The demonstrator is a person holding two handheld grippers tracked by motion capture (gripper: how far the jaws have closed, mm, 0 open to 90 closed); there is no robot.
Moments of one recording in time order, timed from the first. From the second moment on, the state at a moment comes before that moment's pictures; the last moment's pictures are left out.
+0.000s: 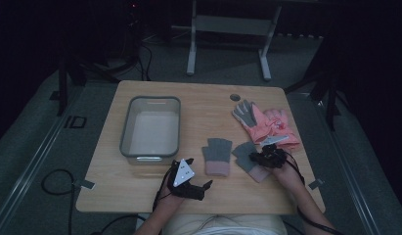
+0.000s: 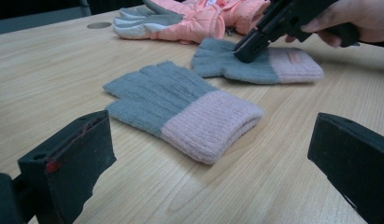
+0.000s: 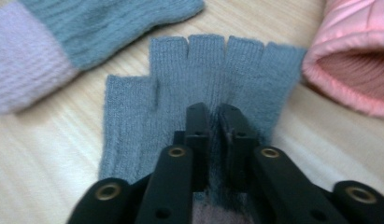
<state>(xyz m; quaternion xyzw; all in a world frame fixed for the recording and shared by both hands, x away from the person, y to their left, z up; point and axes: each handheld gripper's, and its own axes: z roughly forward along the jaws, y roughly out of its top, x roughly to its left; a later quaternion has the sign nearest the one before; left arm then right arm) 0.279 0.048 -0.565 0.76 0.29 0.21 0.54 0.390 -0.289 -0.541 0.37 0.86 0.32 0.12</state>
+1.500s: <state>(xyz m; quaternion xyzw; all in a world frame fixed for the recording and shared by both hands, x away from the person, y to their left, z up) 0.280 0.046 -0.565 0.77 0.30 0.21 0.53 0.333 -0.303 -0.548 0.61 0.69 0.33 0.19</state>
